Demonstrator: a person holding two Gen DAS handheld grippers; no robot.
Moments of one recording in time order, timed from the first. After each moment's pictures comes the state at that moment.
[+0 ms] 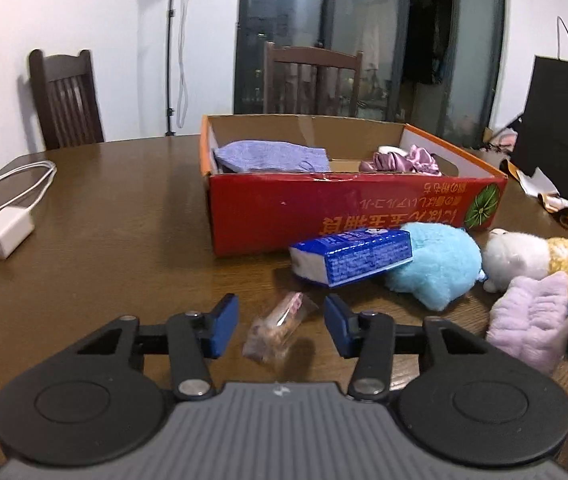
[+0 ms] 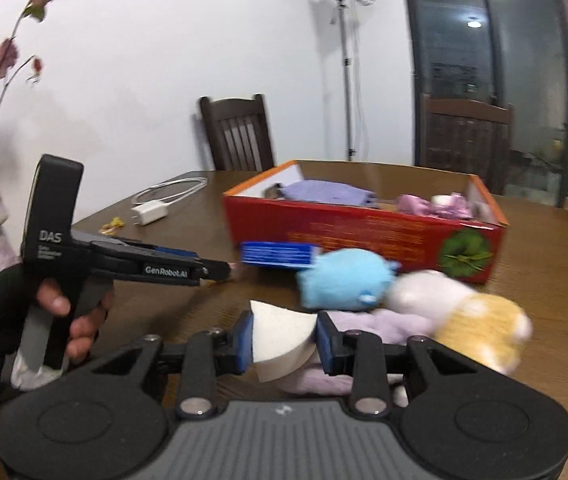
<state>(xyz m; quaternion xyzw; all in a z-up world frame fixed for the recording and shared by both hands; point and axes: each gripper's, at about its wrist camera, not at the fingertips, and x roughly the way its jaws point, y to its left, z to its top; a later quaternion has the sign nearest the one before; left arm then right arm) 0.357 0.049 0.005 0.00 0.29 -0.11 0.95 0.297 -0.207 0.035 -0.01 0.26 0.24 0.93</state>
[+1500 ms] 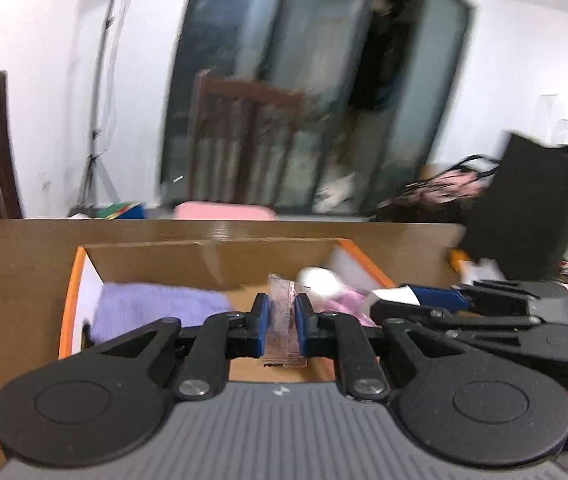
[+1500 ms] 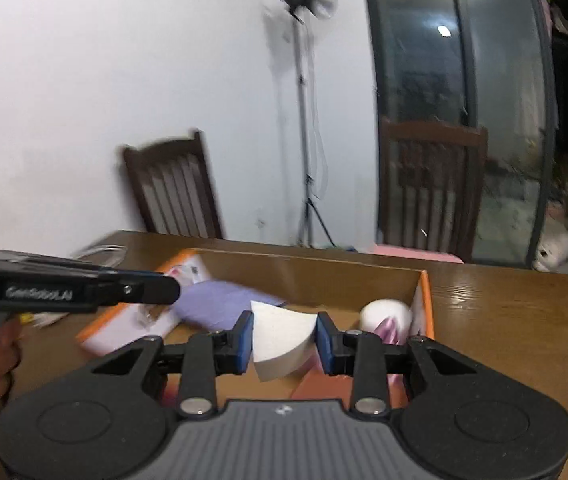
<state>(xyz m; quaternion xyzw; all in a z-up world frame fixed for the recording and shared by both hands) 0.534 -0.014 0.104 -0.05 0.29 -0.19 0.94 0.528 -0.236 0.094 0.00 0.26 0.19 0.95</state>
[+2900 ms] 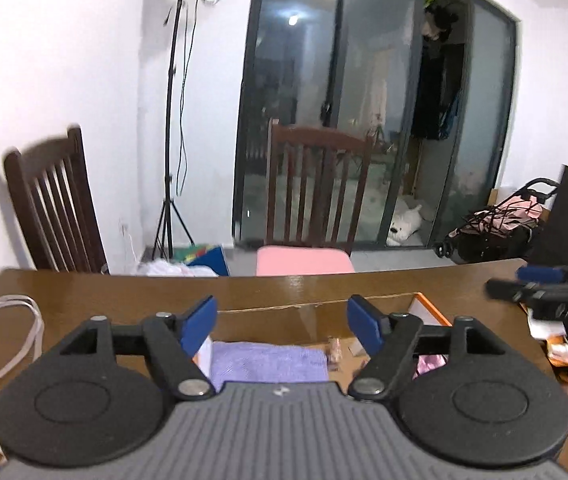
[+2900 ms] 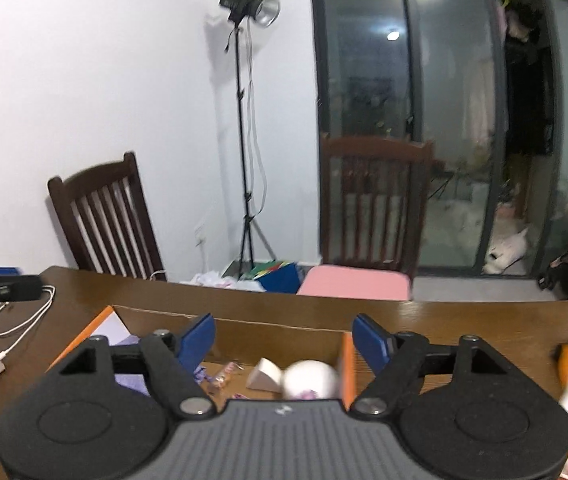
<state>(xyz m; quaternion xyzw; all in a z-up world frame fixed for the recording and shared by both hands) 0.473 0.035 0.176 -0.01 0.22 -0.10 0.97 0.551 -0.268 0.154 0.01 0.23 0.11 0.97</state>
